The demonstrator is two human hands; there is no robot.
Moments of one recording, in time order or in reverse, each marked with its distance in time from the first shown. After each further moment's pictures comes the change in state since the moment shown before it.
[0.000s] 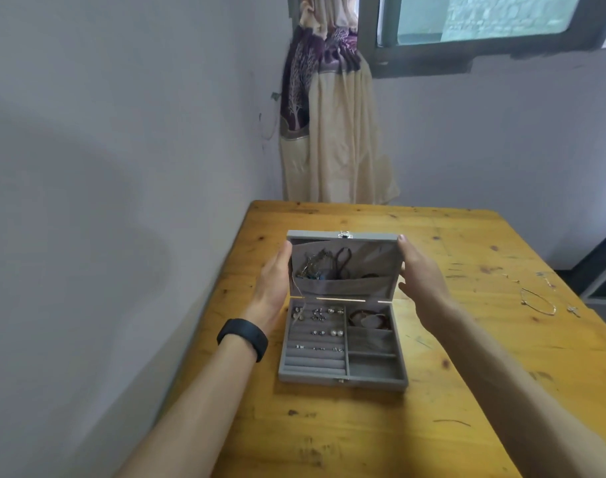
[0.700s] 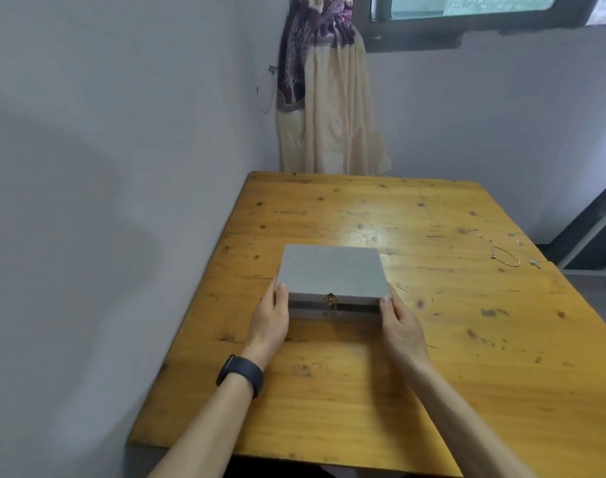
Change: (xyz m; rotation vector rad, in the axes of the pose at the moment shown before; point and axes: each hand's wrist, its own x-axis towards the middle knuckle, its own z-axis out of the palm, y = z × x) left_hand -0.119 -0.092 -0.011 0.252 0.039 0.082; right_hand -0.139 0.104 -0.018 -0.272 0.037 -0.029
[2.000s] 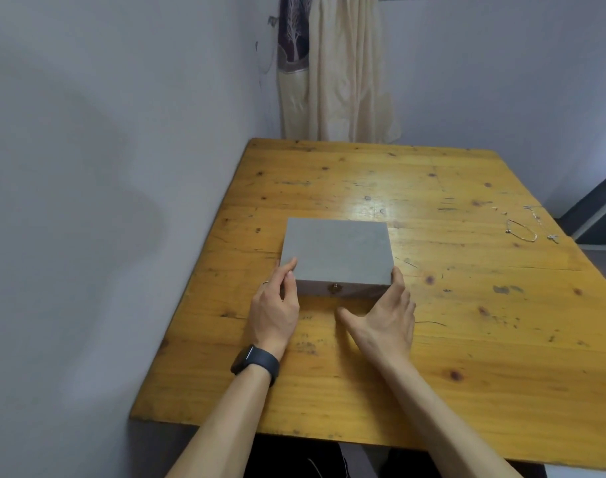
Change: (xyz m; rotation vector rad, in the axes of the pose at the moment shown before) left_hand -0.005 -0.037 0.013 0.387 0.292 0.240; right_hand -0.015 0.016 0.045 -0.464 0.195 -0.088
